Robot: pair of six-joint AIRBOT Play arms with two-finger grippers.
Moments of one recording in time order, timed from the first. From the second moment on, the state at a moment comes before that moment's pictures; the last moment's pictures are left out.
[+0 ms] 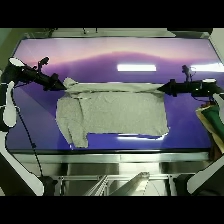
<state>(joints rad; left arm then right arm) 0.22 -2.14 1.99 0.87 -1.56 -1.24 -0.34 -2.05 1.53 -0.42 1.29 0.86</state>
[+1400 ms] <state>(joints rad) 0.30 -2.11 2.00 0.96 -1.64 -1.40 -0.38 -1.93 1.56 -0.86 1.27 0.99</state>
